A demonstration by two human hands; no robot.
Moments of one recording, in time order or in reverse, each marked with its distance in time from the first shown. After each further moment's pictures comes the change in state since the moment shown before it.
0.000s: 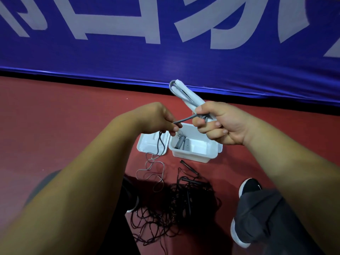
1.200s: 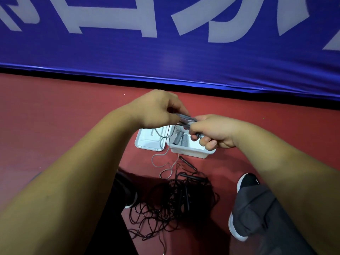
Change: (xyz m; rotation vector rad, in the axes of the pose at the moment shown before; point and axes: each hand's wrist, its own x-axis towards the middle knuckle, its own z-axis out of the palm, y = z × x) left_hand -0.009 0.020 -0.001 0.088 0.111 0.293; right_hand 0.034 0.041 -0.019 -0.426 0.177 0.192
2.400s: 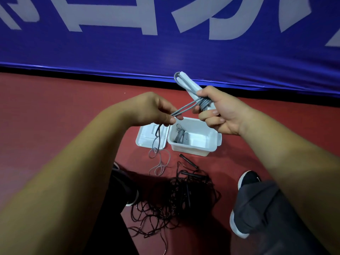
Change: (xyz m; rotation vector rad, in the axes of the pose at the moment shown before) left_hand -0.010 -0.020 -0.005 -0.215 -0.106 -0.220; right_hand -0.019 -0.031 -0.014 0.551 -0.029 -0.178
